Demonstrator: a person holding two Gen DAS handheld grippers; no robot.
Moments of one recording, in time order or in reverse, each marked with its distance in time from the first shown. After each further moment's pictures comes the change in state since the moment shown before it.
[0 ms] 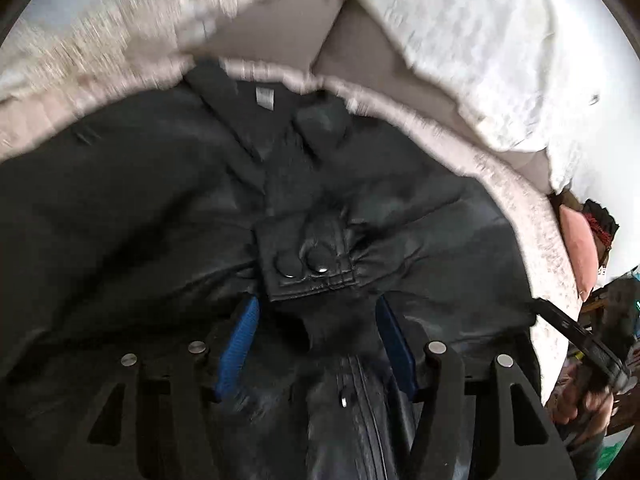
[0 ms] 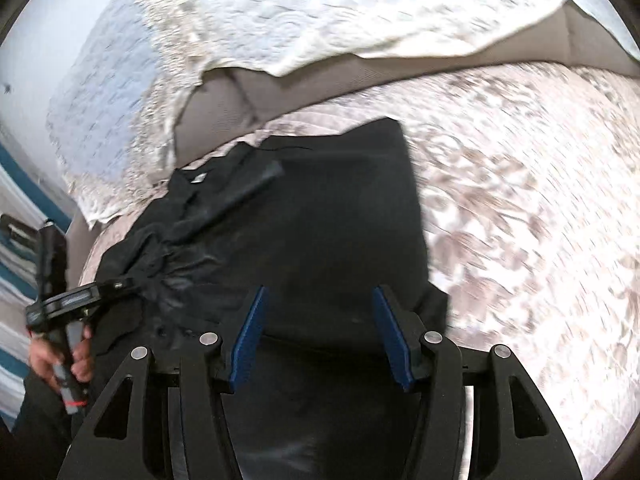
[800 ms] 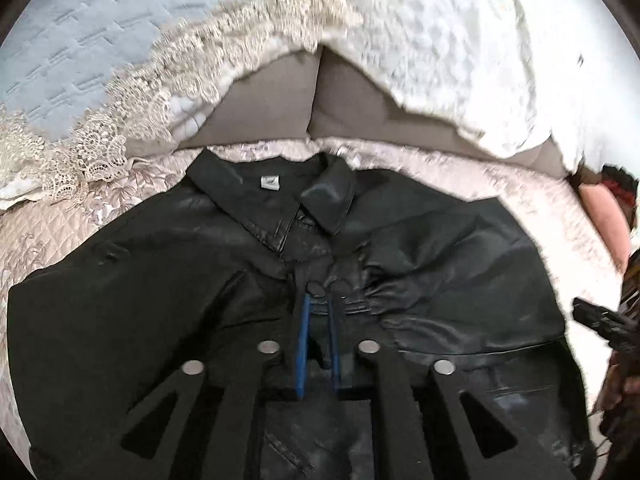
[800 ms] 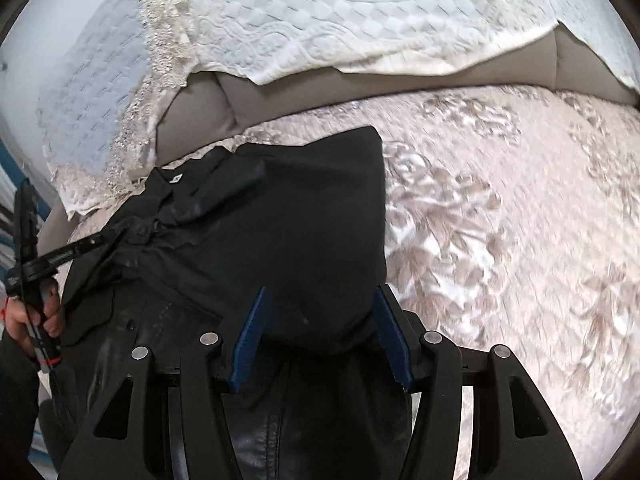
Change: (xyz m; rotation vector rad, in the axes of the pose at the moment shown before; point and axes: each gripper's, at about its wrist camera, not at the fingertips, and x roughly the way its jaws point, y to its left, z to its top) left arm -0.047 -0.020 0.015 0.188 -0.196 0.118; right arm -0.006 -0.009 0.008 -0.092 -0.021 -0.091
